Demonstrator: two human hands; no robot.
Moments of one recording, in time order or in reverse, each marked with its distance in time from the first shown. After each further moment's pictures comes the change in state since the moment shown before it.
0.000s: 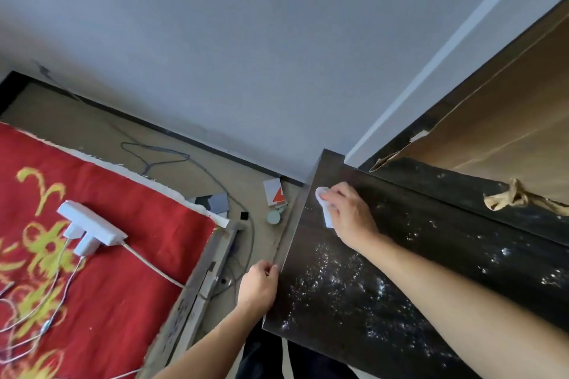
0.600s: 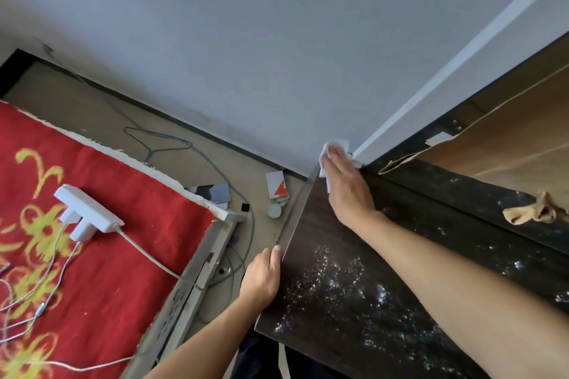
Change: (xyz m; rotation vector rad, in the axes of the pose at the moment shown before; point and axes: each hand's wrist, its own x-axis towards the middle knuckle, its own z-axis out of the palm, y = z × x) left_hand 0.016 0.014 0.013 -0.051 -0.015 0.067; right_hand 0.052 0.002 0.004 -0.104 -0.010 -0.104
